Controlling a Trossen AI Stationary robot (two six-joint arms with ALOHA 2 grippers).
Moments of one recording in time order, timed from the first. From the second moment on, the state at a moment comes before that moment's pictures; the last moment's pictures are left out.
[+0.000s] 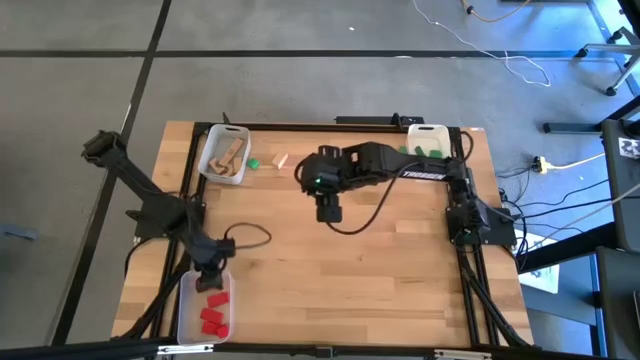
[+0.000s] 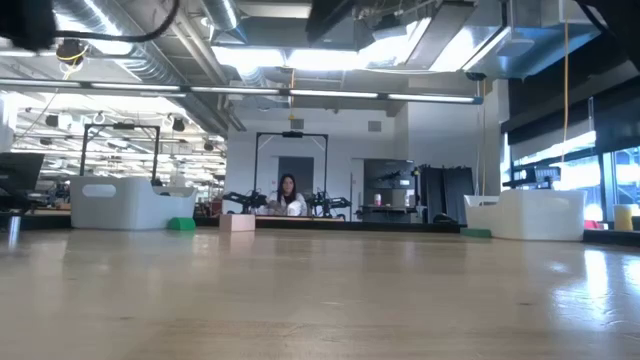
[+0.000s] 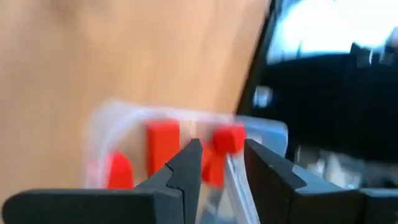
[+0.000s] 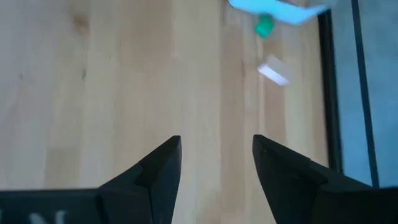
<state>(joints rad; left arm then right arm) -0.68 0.90 0.54 -0.40 0.23 -1.25 0.04 2.08 2.36 -1.32 0.21 -0.08</state>
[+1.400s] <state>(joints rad) 0.56 1.03 0.87 -0.52 0.13 -0.47 -0.47 1.99 2.34 -1.51 -0.09 0.10</state>
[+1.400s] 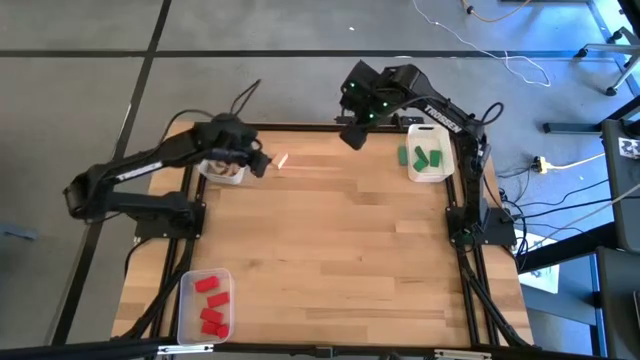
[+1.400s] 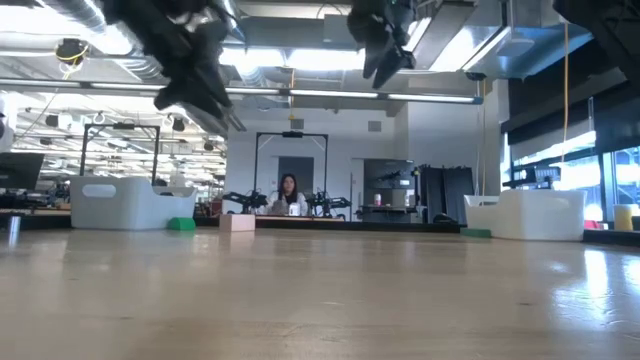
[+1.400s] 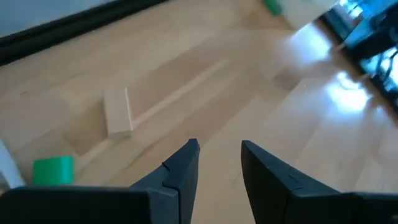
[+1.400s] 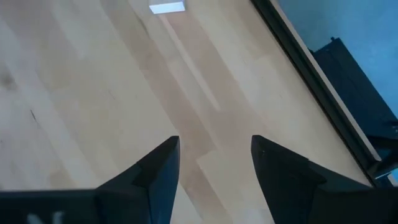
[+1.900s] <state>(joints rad) 0.60 1.46 1.23 -0.84 0.02 -0.38 -0.54 1.99 2.16 -1.45 -0.15 0.02</state>
